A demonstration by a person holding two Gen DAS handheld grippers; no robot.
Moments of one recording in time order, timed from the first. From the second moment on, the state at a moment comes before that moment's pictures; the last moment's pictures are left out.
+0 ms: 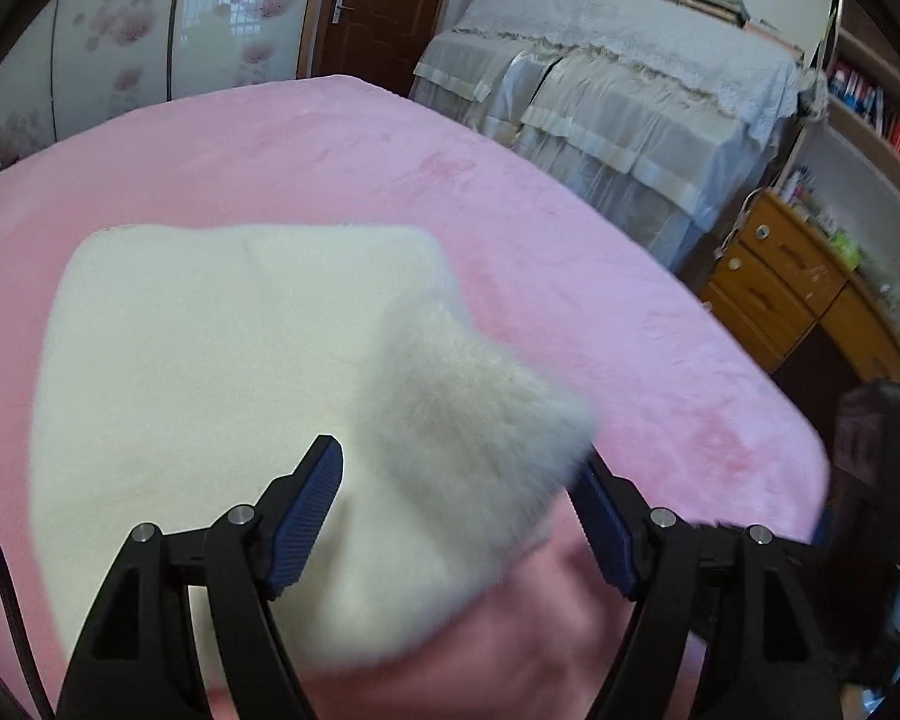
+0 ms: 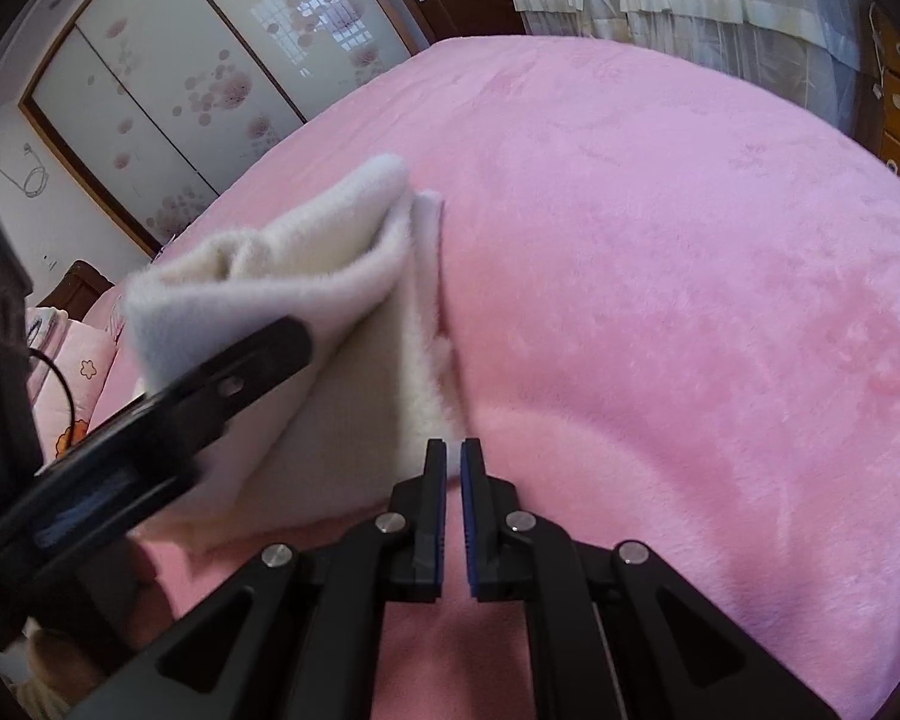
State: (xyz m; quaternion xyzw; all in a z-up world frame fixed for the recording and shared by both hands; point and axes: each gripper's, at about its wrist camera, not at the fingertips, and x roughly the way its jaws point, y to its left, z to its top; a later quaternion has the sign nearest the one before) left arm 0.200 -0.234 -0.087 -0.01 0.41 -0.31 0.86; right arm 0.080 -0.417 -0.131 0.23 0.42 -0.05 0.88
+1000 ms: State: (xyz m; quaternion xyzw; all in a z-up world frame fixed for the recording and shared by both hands) left arm 0.194 -0.135 -0.150 0.03 0.45 -0.11 0.89; right arm 0.103 -0.407 -0.154 0.13 0.44 -0.04 0.89
